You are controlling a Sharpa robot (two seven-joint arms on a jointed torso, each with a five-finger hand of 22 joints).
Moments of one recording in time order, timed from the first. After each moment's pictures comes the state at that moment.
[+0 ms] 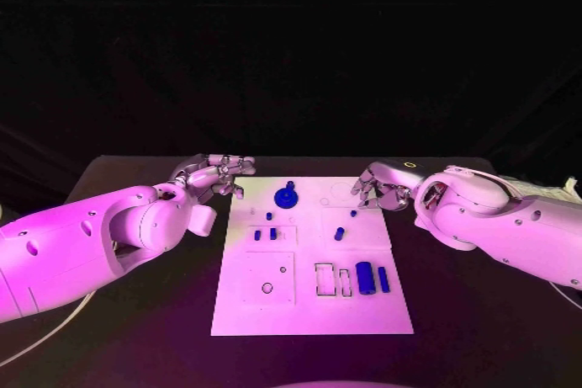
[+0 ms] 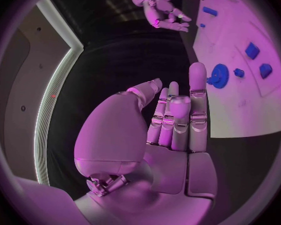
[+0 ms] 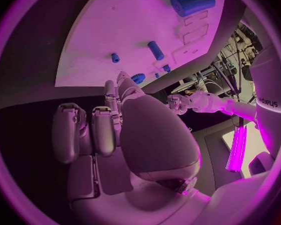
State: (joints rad) left arm 1.21 -0.83 -0.03 1.47 0.01 -0.27 0.22; left_hand 1.32 -0.14 0.52 0.03 0.13 1.03 0.17 0.11 0.07 1.17 0.10 0.15 0.08 1.32 0.01 1.18 0.73 0.16 1.31 0.11 0.60 0.76; right arm 1.16 -0.93 0.02 1.53 -1.59 -0.24 -0.10; right_hand 1.59 -0.06 0.08 0.20 0.13 1.10 0.13 0.07 0.07 1.18 0.06 0.07 0.23 1.47 -0.02 1.37 1.31 0.05 1.44 0.09 1.37 1.28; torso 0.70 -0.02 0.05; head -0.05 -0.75
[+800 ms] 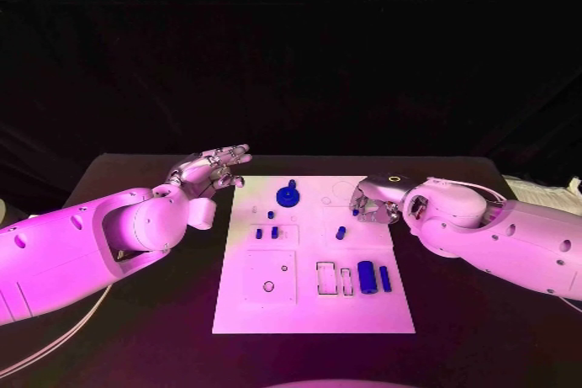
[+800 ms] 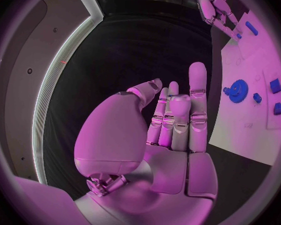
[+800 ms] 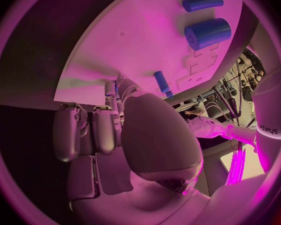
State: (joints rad) left arm 1.20 -0.86 -0.03 1.53 0.26 -0.25 0.34; left_hand 1.32 -0.14 0.50 0.01 0.13 1.03 0.17 0.12 0.07 1.17 0.10 0.17 0.08 1.30 0.01 1.16 0.69 0.16 1.30 0.10 0.59 0.75; right arm 1.13 -0.87 0.01 1.49 -1.77 -0.14 -0.15; right_hand 1.58 -0.09 0.21 0.22 0.11 1.10 0.12 0.07 0.07 1.17 0.06 0.07 0.11 1.47 -0.02 1.36 1.29 0.06 1.44 0.09 1.36 1.27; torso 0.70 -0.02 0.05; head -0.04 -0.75
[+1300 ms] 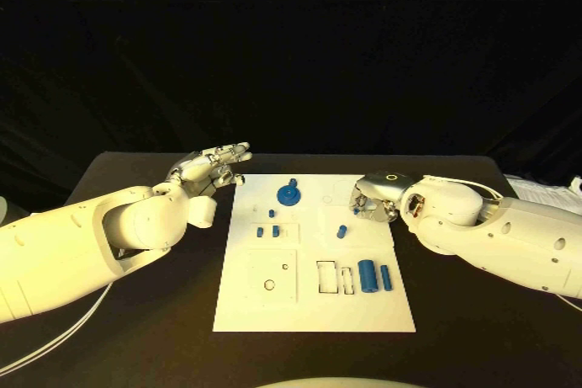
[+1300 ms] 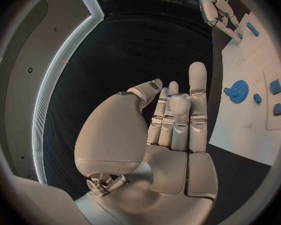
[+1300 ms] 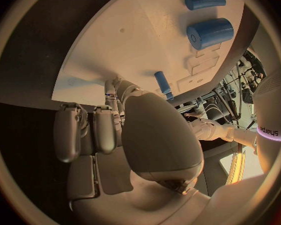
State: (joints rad) left arm 1.20 -0.86 -0.03 1.53 0.27 -0.25 0.34; left_hand 1.33 -0.14 0.50 0.01 0.13 1.03 0.17 0.12 0.07 1.17 0.09 0.18 0.08 1.30 0.01 1.16 0.68 0.16 1.30 0.10 0.59 0.75; right arm 1.13 -0.85 0.01 1.47 -1.79 -0.13 -0.15; right_hand 1.57 -0.10 0.34 0.18 0.07 1.16 0.10 0.07 0.08 1.22 0.04 0.08 0.07 1.46 -0.03 1.36 1.30 0.06 1.45 0.08 1.36 1.28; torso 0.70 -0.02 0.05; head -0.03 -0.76
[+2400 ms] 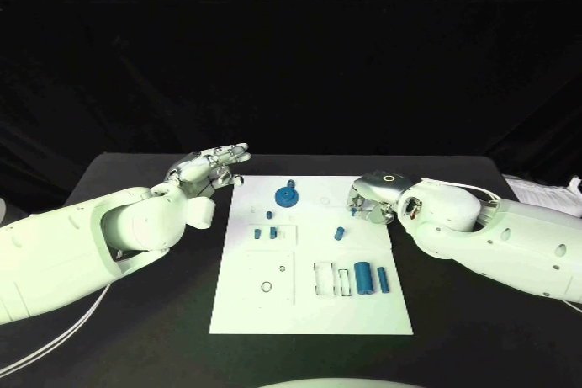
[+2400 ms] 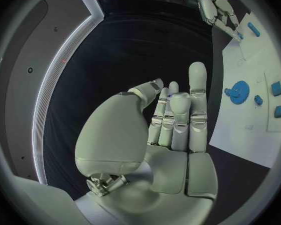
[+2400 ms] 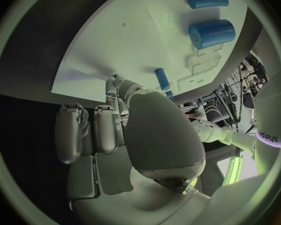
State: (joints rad) left arm 1.20 -0.86 -0.03 1.54 0.27 -0.25 0.34; left_hand 1.33 -0.13 0.49 0.00 0.13 1.03 0.17 0.12 0.07 1.16 0.09 0.18 0.08 1.29 0.01 1.15 0.67 0.16 1.30 0.10 0.58 0.75; right arm 1.12 -0.86 0.02 1.52 -1.84 -0.16 -0.20; right_hand 1.50 -0.09 0.41 0.14 0.05 1.20 0.09 0.07 0.09 1.26 0.04 0.07 0.07 1.46 -0.03 1.36 1.30 0.06 1.45 0.07 1.37 1.30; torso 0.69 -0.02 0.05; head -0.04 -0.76
